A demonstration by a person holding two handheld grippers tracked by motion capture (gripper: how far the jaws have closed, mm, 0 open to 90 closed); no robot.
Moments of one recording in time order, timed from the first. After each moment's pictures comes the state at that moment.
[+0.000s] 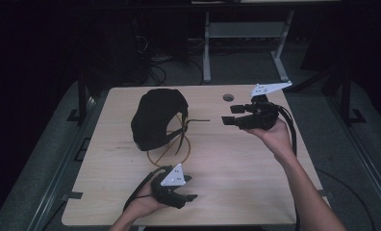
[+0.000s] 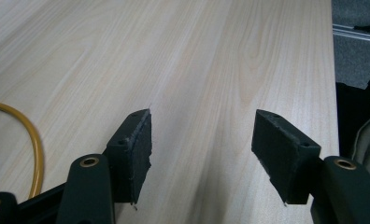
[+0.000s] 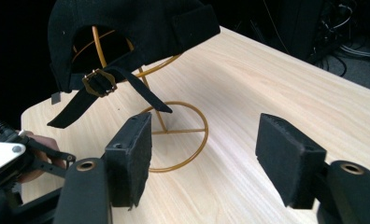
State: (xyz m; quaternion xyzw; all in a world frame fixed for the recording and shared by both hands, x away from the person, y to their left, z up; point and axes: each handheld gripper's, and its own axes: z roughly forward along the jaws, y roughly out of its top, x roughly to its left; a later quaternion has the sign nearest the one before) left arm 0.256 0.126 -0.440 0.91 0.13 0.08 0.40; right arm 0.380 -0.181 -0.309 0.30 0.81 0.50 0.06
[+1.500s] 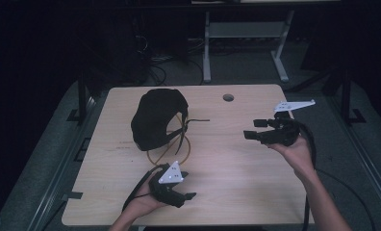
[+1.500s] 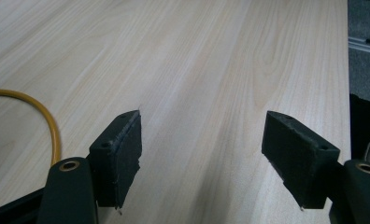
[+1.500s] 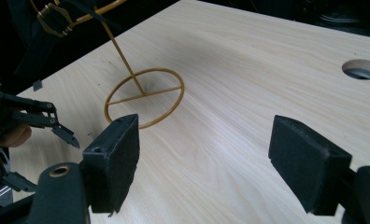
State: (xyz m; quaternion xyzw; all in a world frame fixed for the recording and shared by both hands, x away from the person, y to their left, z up) left arm 0.259 0.131 -0.439 0.90 0.16 0.08 0.41; right arm 0.360 -0.242 -0.353 0.36 0.79 0.49 0.05
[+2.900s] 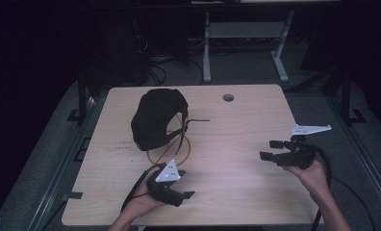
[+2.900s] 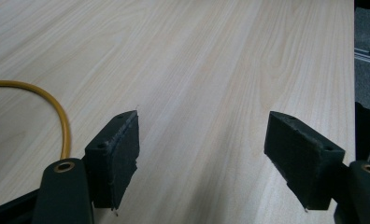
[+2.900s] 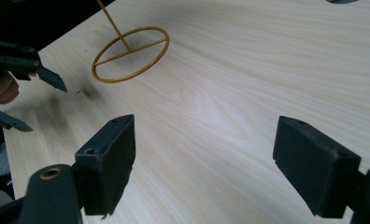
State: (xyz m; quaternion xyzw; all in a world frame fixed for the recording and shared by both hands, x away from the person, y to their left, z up) left arm 0.259 0.137 -0.439 0.89 0.18 0.09 0.41; right arm 0.321 -0.288 -0.404 0.40 0.78 0.48 0.03
